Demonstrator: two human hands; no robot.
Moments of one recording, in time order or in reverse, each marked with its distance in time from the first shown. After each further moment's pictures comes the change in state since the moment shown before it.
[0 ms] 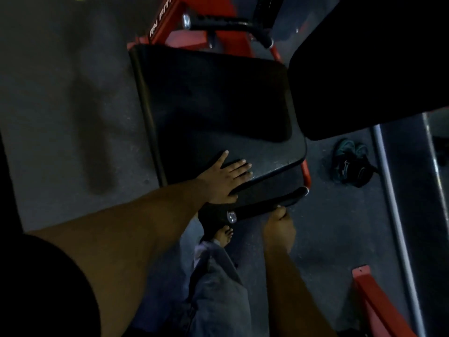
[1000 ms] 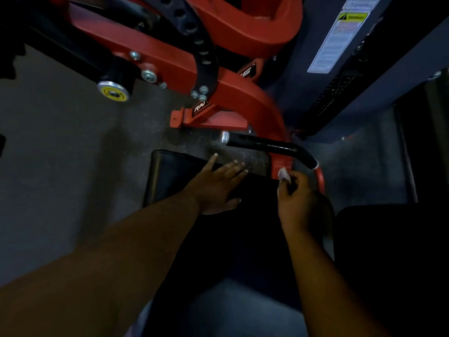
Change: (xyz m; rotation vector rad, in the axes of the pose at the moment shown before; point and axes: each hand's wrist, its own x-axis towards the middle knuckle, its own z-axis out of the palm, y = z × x) left_hand 0.086 -0.293 -0.077 -0.081 0.195 -0.511; right_hand 0.221 -0.381 0.125 0.110 0.017 -0.938
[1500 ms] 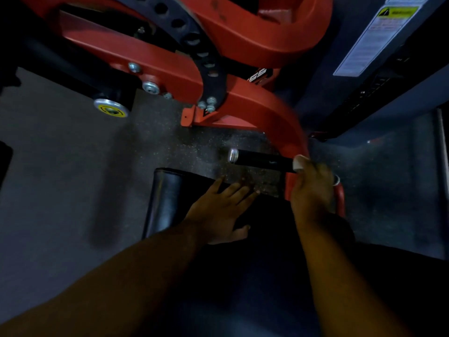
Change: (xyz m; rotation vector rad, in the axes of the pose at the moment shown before) left_hand 0.003 0.002 0.003 -0.076 0.021 -0.023; right_hand 0.082 -0.016 0.031 -0.130 -0.110 -0.172
